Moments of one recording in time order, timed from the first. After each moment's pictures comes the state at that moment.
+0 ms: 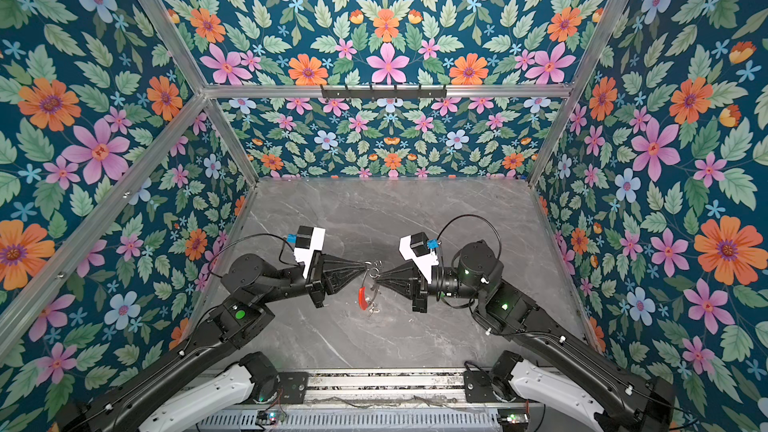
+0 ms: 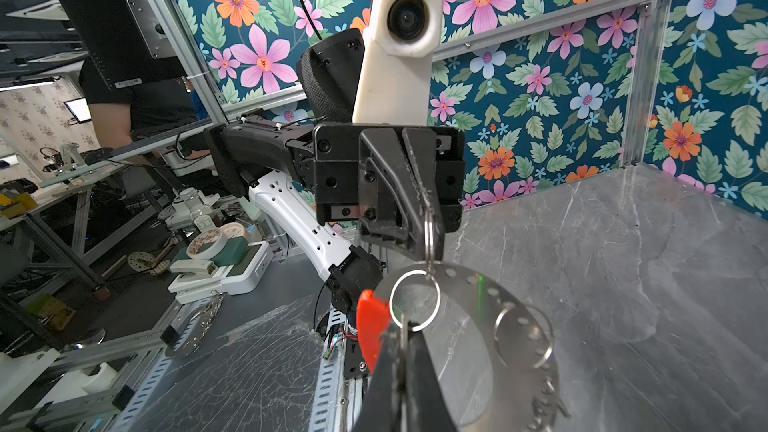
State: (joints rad) left arm -0.77 0.79 0.70 0.30 0.66 -0.44; right arm 0.82 0.87 0.83 0.05 -0.68 0.23
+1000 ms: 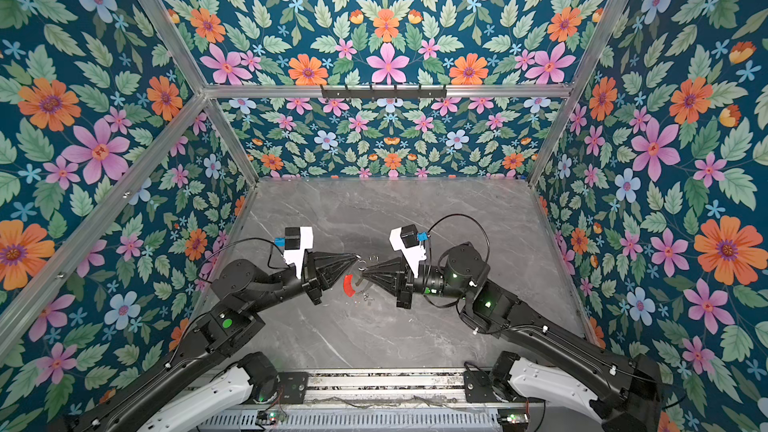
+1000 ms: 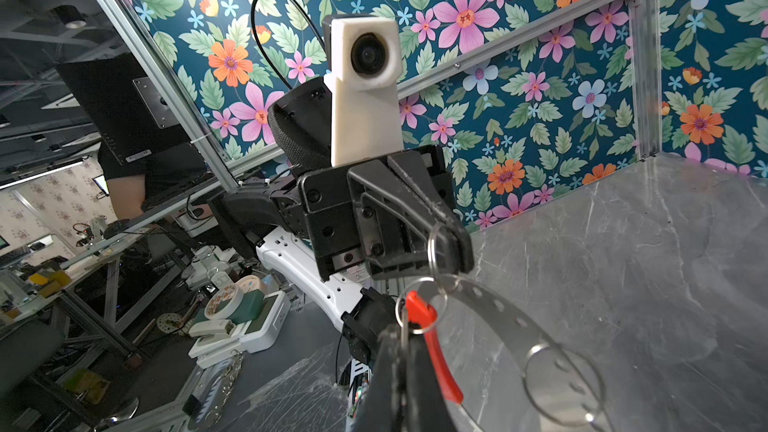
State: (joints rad) left arm -0.78 0.72 0.70 0.18 0.45 -0.34; right arm 0.91 0.96 0.82 0.24 -0.57 0.42
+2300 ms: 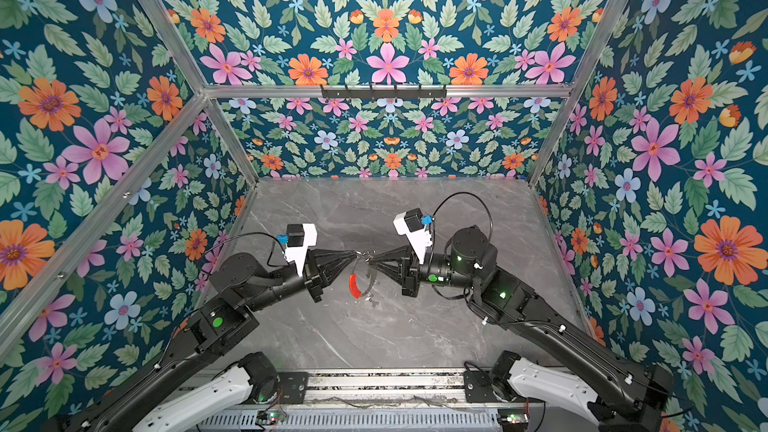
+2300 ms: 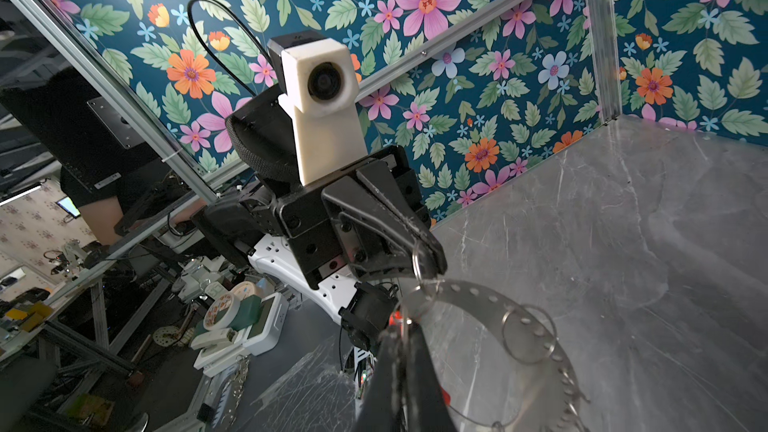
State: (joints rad) left arm -0.80 0.73 0.81 -0.01 0.37 -0.25; right arm 0.85 0.96 1.02 -0.10 -0.56 0.42
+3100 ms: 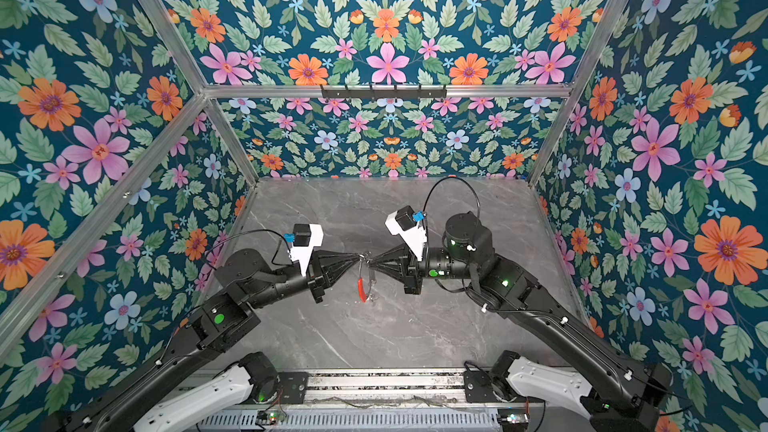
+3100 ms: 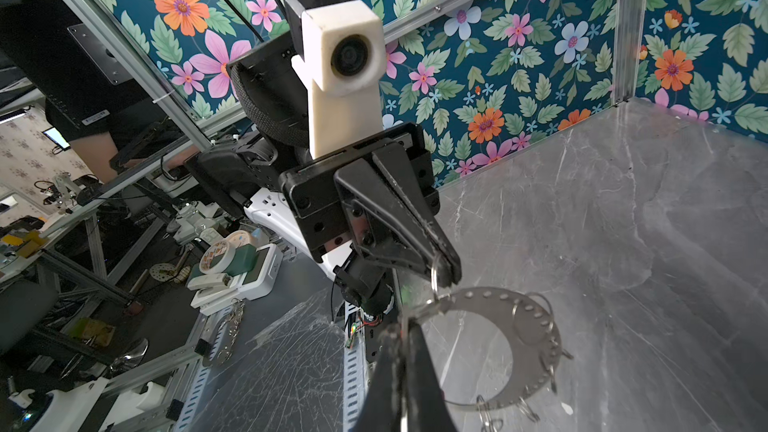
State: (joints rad) left arm -0.80 0.76 0.83 -0.06 0.41 -0.23; right arm 0.81 1.03 1.16 -0.32 -0.66 0.26
